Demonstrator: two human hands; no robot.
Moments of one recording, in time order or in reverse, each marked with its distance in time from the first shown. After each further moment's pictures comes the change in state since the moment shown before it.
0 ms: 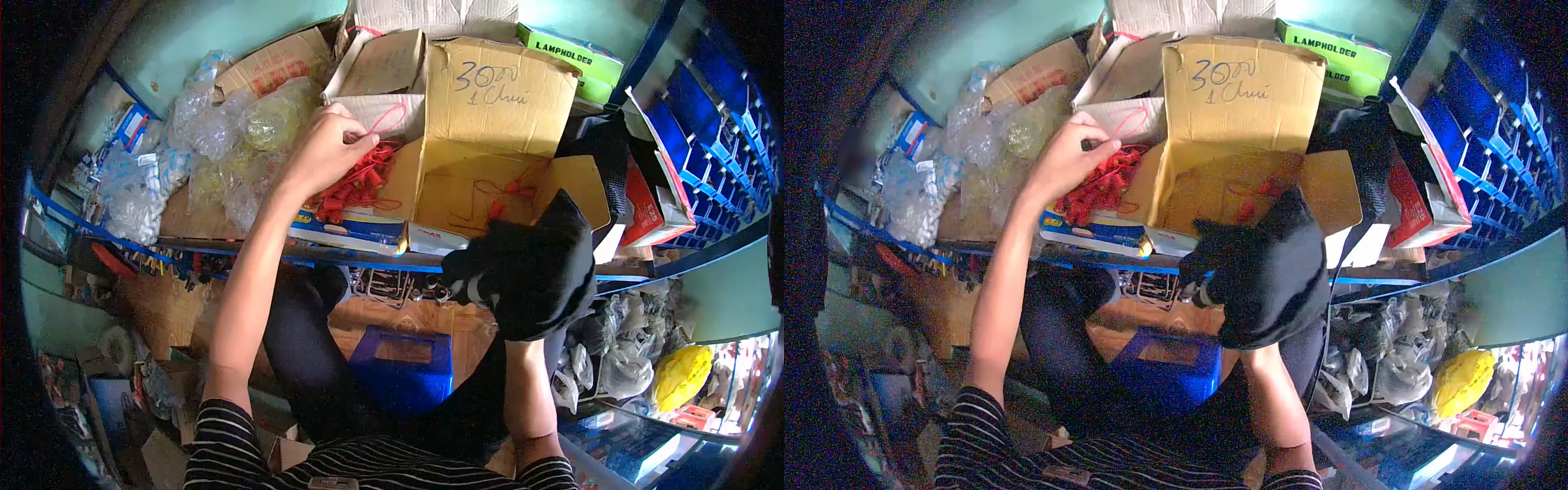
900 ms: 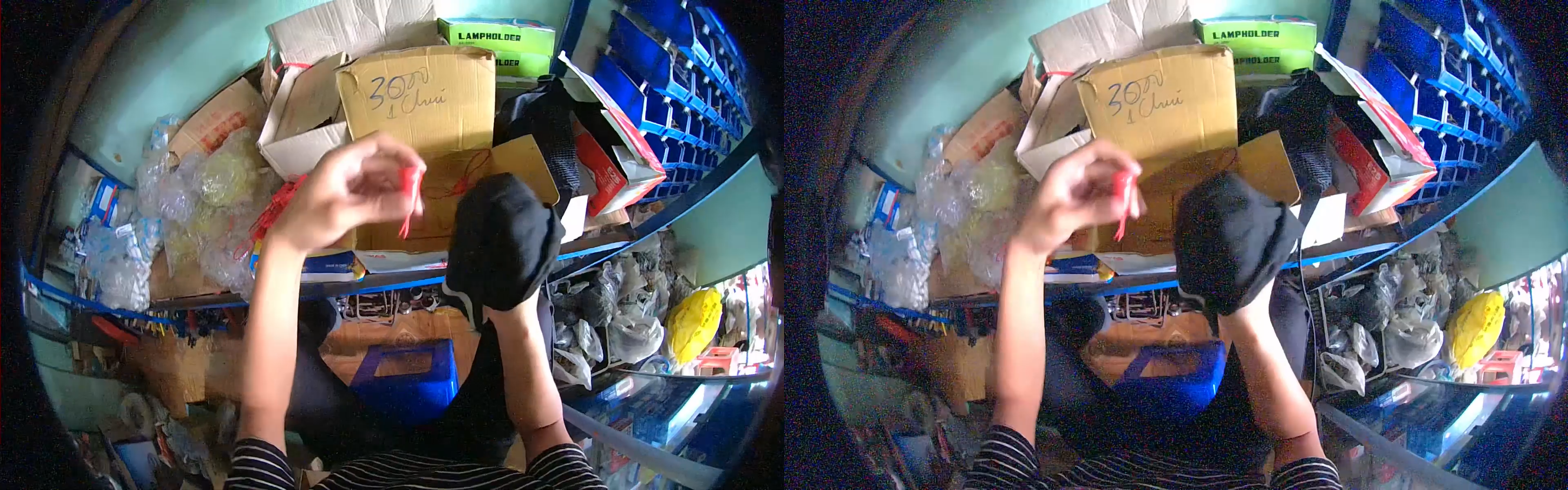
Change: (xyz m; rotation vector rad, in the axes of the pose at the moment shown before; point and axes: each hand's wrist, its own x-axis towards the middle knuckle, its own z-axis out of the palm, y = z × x) left_hand 0.012 0.113 0.013 -1.095 -0.522 0.165; right_hand 0.016 0.032 -0.005 -0.185 0.224 -0.113
